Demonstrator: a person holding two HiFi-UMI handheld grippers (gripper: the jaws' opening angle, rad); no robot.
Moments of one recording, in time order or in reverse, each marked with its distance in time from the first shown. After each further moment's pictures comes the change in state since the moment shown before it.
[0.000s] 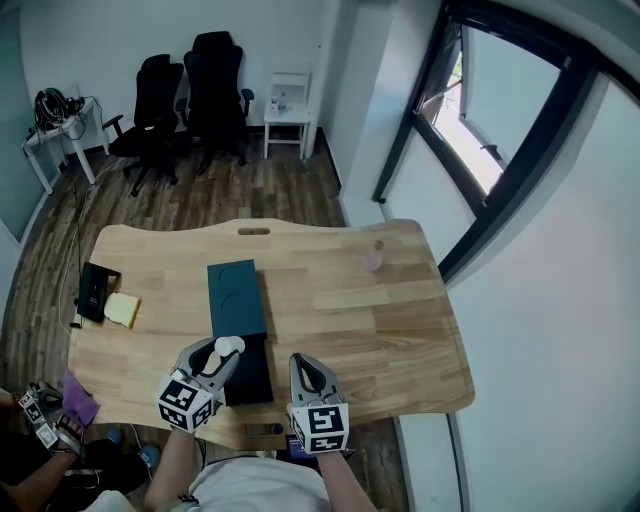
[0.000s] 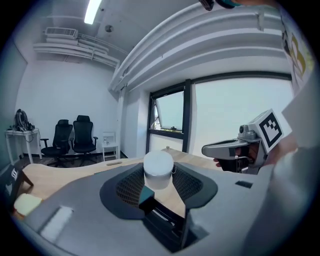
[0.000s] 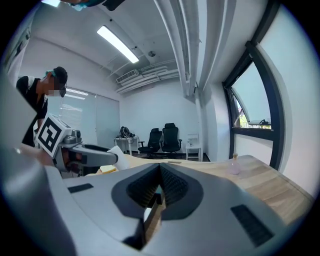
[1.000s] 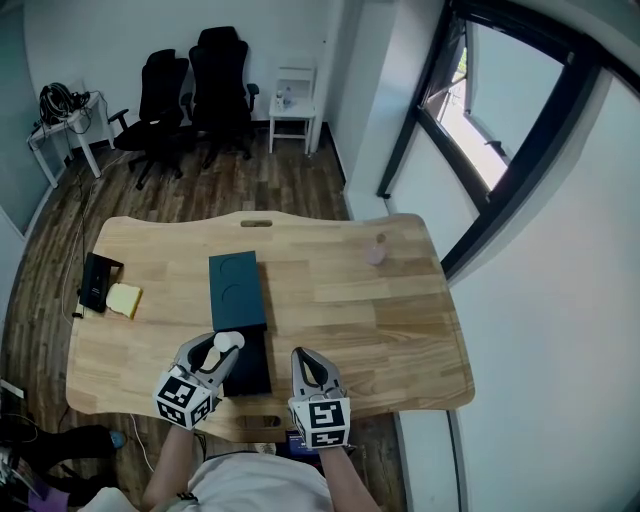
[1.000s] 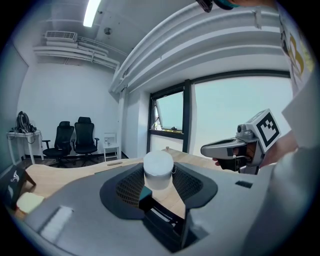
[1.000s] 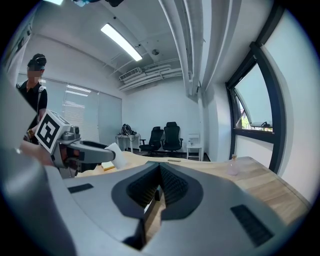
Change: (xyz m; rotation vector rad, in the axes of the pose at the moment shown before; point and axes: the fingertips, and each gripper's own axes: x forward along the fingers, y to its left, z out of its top) left arm -0.008 -0.013 0.000 0.013 -0.001 0.017; right arm -0.011 -0.007 -0.005 -0.027 0.022 0.009
